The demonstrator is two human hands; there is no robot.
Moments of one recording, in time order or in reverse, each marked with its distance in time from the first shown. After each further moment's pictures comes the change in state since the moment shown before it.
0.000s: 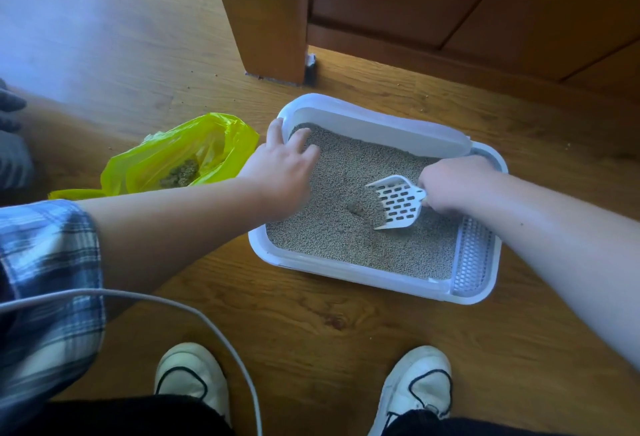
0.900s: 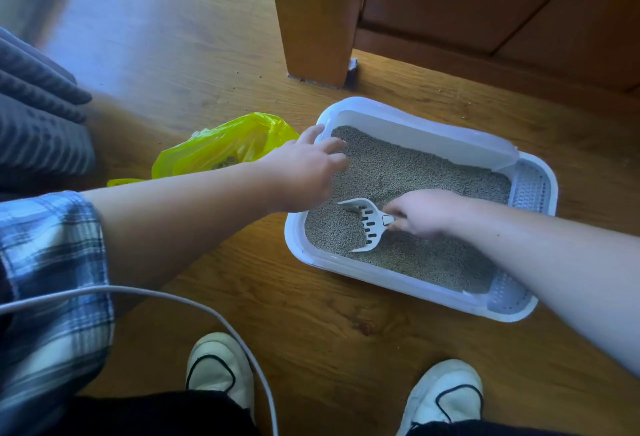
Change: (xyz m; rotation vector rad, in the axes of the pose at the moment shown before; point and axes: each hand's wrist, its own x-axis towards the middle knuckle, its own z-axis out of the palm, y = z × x) left_hand -0.015 -0.030 -0.015 -0.142 -0.142 0.118; right_hand 0.019 -0.072 0.007 0.301 -0.039 -0.415
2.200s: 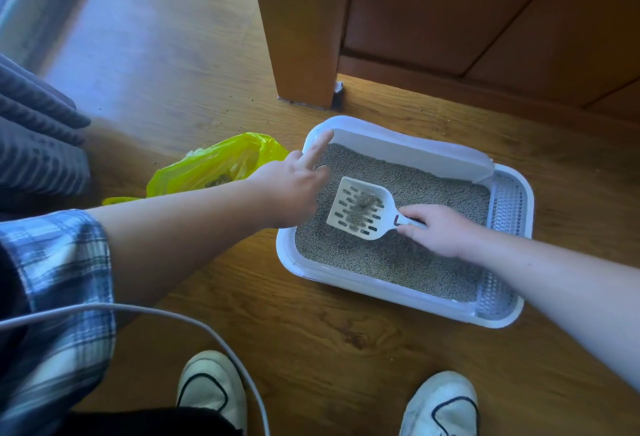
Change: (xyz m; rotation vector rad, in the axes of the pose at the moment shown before) left_hand -0.014 0.015 -0.011 0.074 0.089 -0.086; right_hand -0.042 0.024 0.022 0.555 0.263 0.138
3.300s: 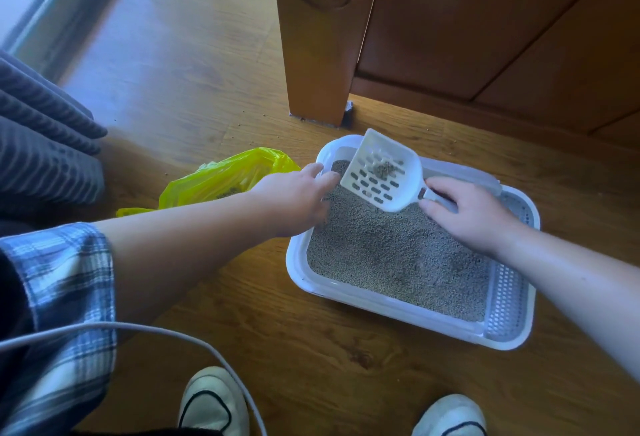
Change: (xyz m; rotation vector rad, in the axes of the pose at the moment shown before) left_hand -0.006 -0.012 -0.009 -0.119 -0.037 -0.072; right_hand -0.027 -0.037 -0.051 0.064 0.329 -0.166
